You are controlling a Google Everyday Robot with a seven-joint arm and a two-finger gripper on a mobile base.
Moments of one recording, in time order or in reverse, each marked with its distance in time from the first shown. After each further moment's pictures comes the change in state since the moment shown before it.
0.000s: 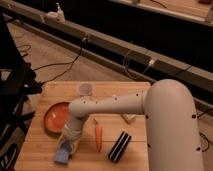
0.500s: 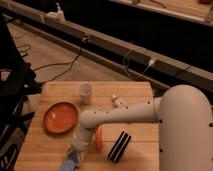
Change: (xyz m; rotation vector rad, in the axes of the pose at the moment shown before) arm -0.007 0.060 0.011 0.028 -0.031 0.168
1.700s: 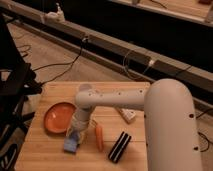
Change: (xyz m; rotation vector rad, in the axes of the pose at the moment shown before) arm 0.051 -0.081 -0.043 -0.053 0.104 -0.136
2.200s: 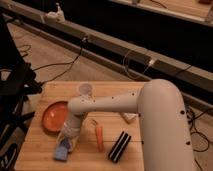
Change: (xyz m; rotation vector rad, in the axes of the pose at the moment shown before) arm -0.039 0.000 0.036 0.037 -0.077 0.006
